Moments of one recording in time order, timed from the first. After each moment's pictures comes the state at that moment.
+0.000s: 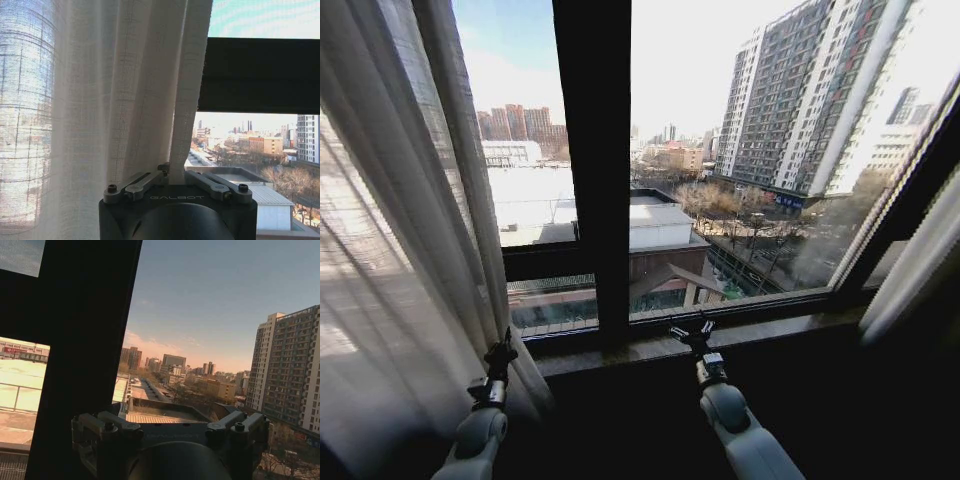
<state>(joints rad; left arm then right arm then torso) 1.23 -1.26 -0.65 -1.59 -0.33 -0.22 -0.09 -1.10 1.24 0.26 1.70 0.10 0.05 0.23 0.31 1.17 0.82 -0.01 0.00</state>
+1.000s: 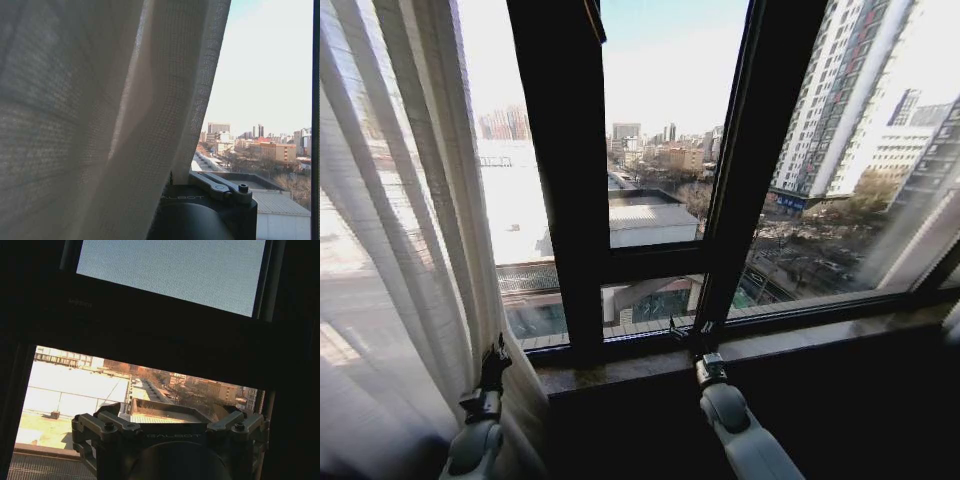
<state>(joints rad) 1.28 -1.29 -0.69 -1.61 -0.32 -0.26 -0.10 -1.10 1.24 0.26 1.70 0.10 0.05 0.23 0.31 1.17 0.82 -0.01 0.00</state>
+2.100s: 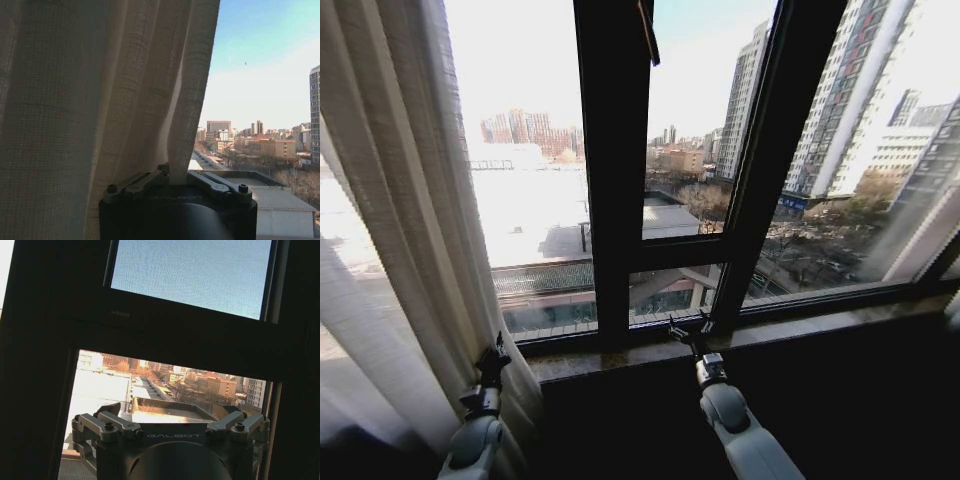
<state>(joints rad) 1.25 -1.27 -0.68 -1.58 -0.33 -0.26 -0.10 -1.10 1.24 0.26 1.70 0.10 0.05 0.23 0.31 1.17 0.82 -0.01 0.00</state>
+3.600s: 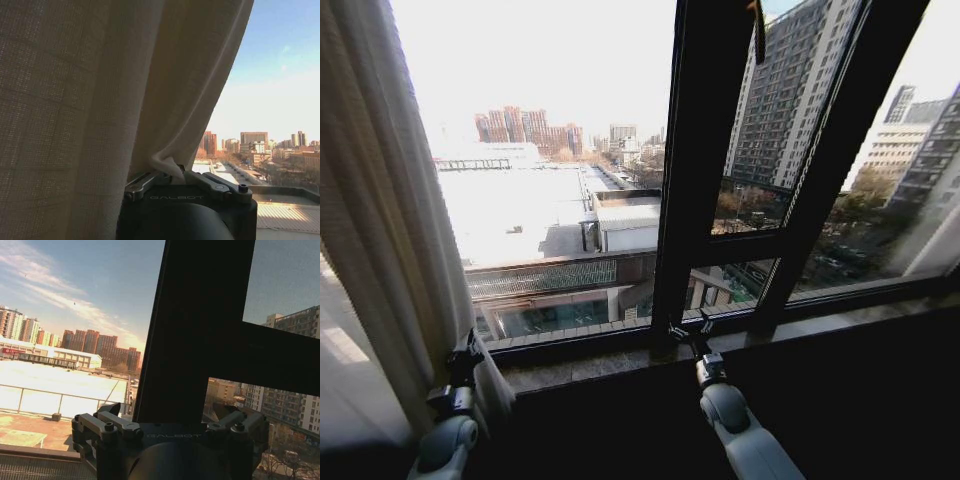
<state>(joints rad) 1.27 -1.14 -0.81 -1.55 -0.44 -0.28 -0.13 -1.10 1.24 0.26 1.70 0.10 0.05 0.23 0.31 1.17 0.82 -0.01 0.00</state>
